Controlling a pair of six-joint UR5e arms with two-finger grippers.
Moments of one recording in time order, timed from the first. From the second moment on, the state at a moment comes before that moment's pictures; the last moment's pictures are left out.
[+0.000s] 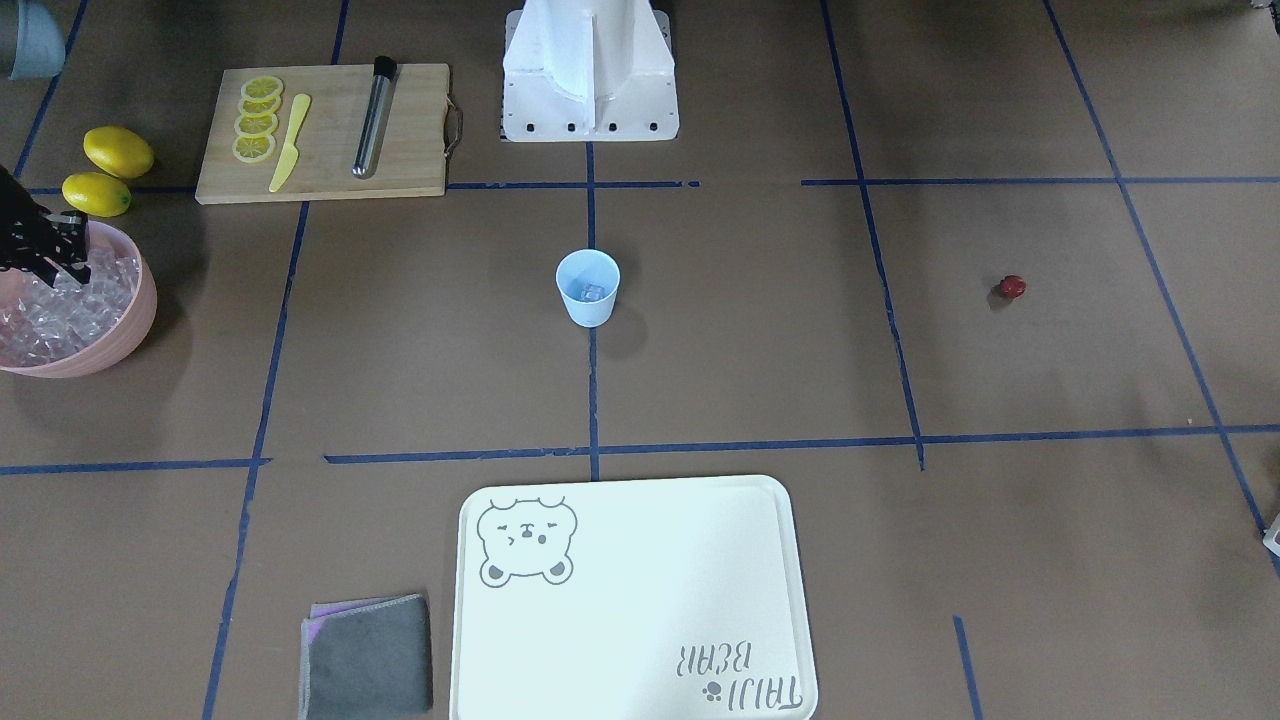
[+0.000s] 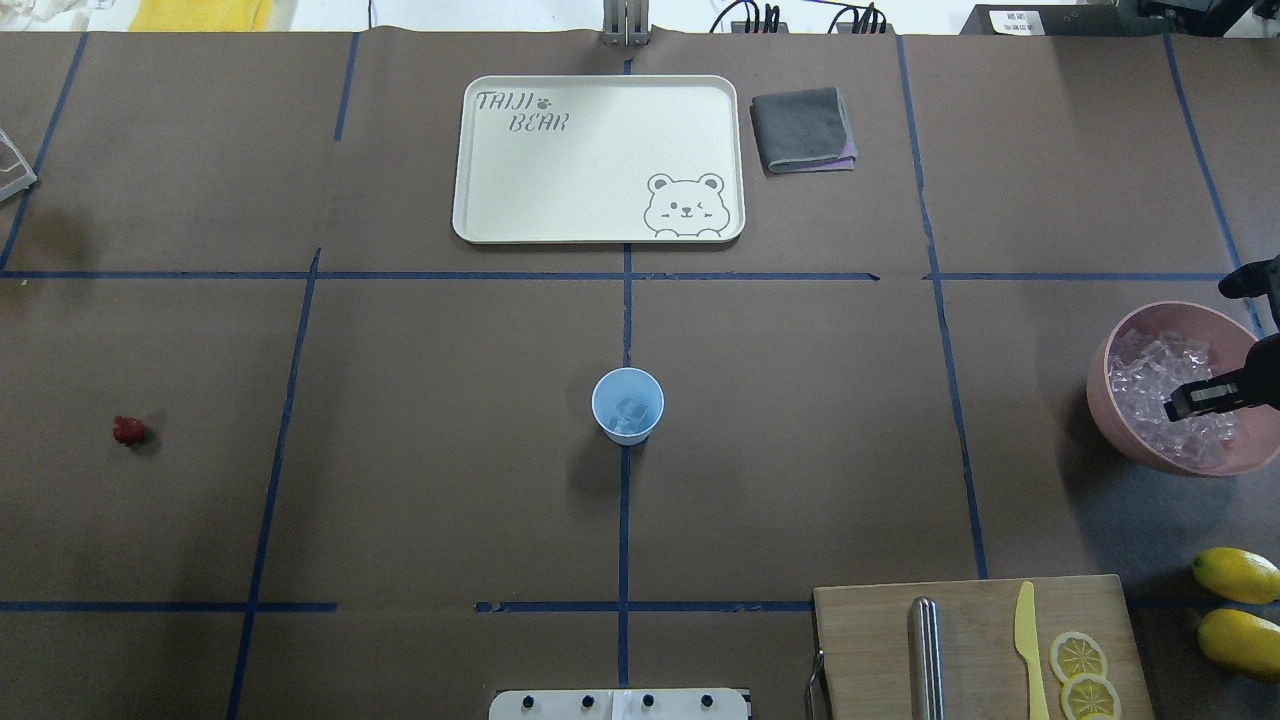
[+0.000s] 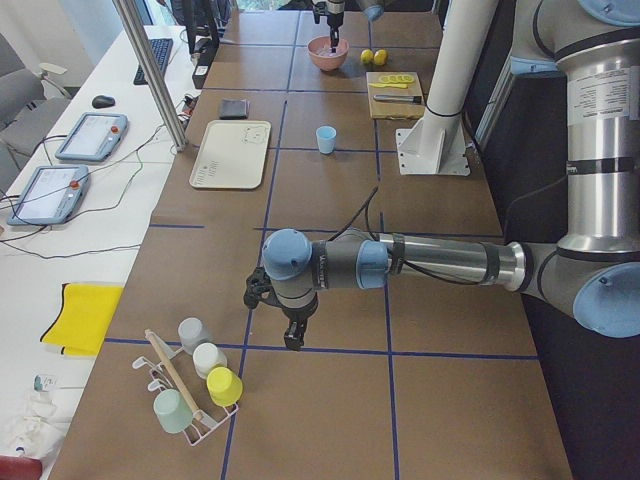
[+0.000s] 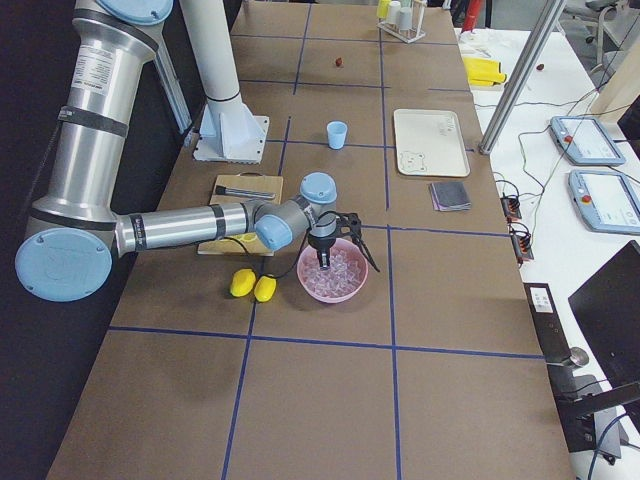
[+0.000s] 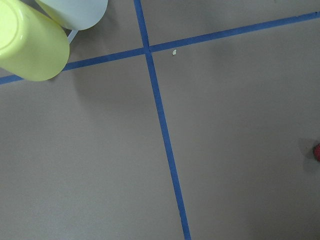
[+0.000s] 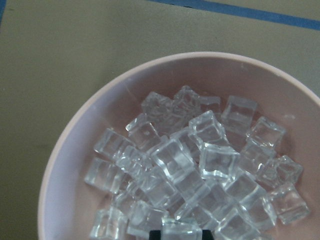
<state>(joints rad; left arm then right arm) -1.56 -1.45 -1.77 -1.46 -2.39 0.24 0.98 -1.82 1.92 -1.12 2.14 0.63</state>
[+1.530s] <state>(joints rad) -1.55 -1.45 -1.77 -1.46 -2.39 0.24 0.55 -0.89 1.90 -1.81 1.86 1.13</state>
